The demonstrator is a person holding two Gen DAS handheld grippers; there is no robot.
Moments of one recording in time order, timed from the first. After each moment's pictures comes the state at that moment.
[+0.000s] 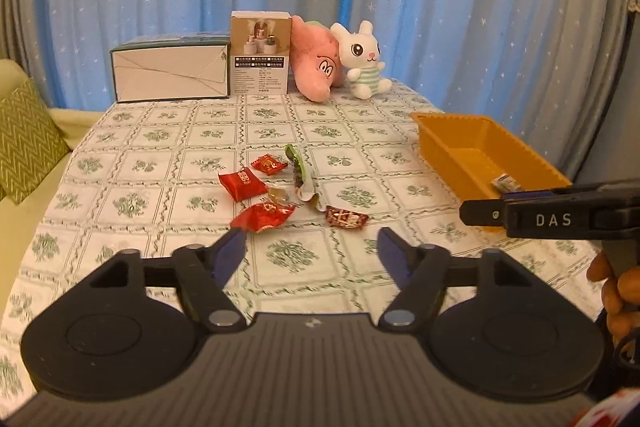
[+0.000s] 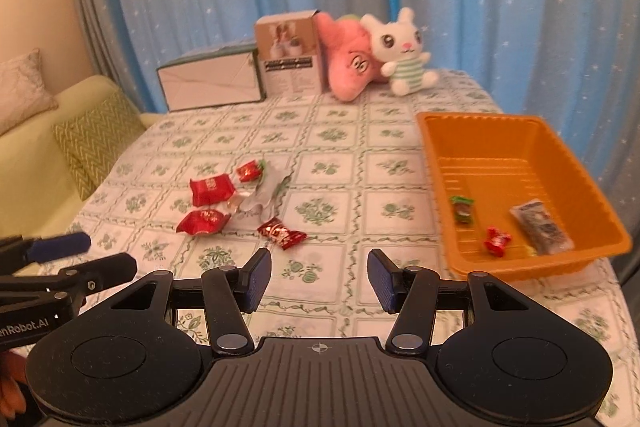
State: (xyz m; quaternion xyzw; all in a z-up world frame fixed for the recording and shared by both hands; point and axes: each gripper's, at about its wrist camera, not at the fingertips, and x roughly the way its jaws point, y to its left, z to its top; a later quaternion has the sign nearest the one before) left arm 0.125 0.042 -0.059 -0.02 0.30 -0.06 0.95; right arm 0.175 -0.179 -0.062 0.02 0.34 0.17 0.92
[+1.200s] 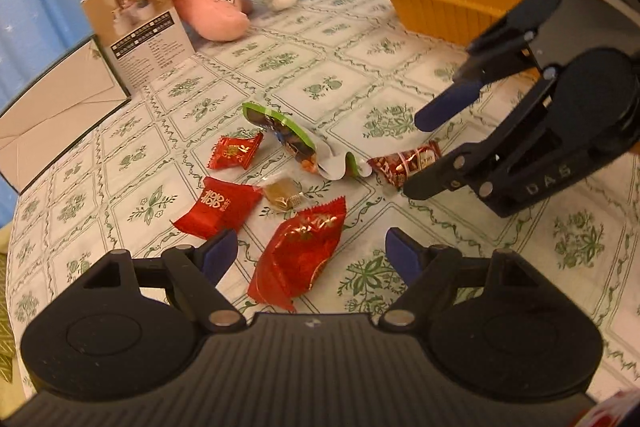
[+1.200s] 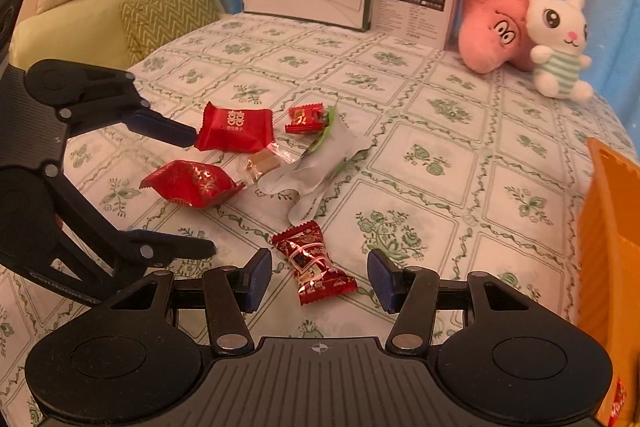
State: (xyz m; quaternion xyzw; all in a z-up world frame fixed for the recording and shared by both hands) left arm 0.276 0.053 -0.150 0.22 0.37 -0.22 0.88; right arm 0.308 -0.109 -0.157 -0.13 0.38 0.32 0.86
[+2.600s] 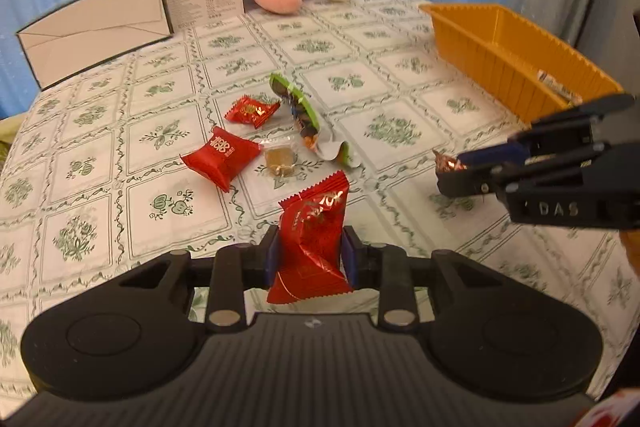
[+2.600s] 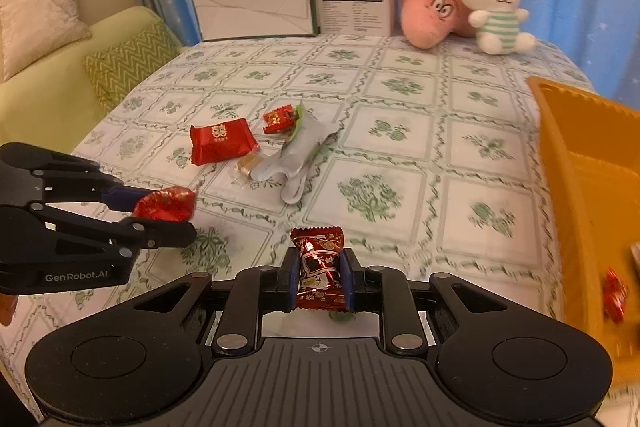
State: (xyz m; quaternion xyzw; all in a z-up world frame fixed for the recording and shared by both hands) left arm 0.241 0.054 -0.126 0.07 0.41 -0.14 0.90; right arm 0.267 -0.137 -0.138 -0.03 0.39 0.25 0.88
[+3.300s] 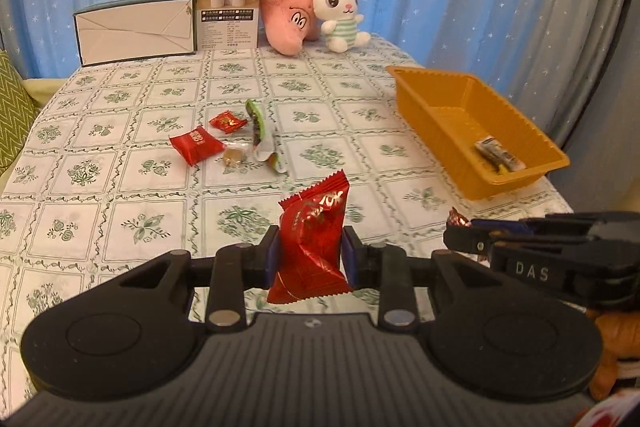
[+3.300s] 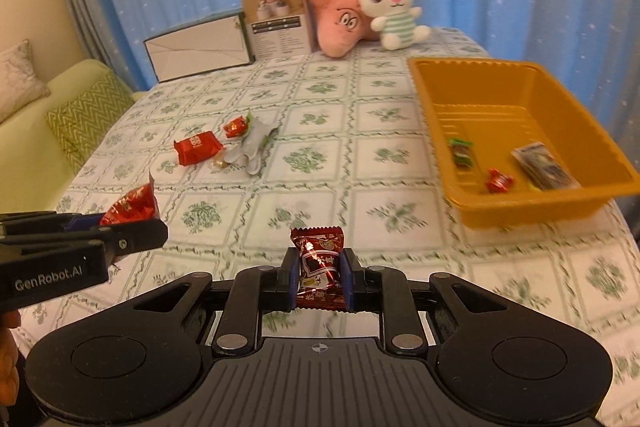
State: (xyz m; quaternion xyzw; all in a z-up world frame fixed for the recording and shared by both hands) left arm 0.141 0.001 -0.074 -0.03 0.36 -0.09 0.93; right arm 0.160 -0.198 -0.093 0.04 0.38 0.16 0.91
